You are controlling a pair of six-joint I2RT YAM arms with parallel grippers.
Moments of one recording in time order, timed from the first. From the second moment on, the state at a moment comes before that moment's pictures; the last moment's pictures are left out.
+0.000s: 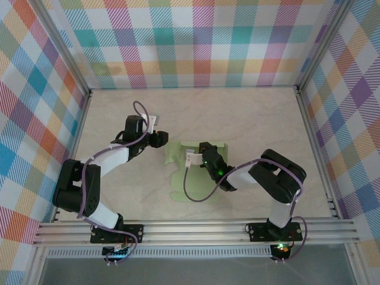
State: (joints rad) left arm -0.26 1.54 0.83 0.05 0.28 -0.15; right arm 0.85 1.80 0.62 0.83 0.51 -1.22
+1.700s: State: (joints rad) left arm -0.42 1.79 0.70 0.49 0.30 -0.15; right arm 0.83 1.74 0.44 1.10 0.62 -1.43
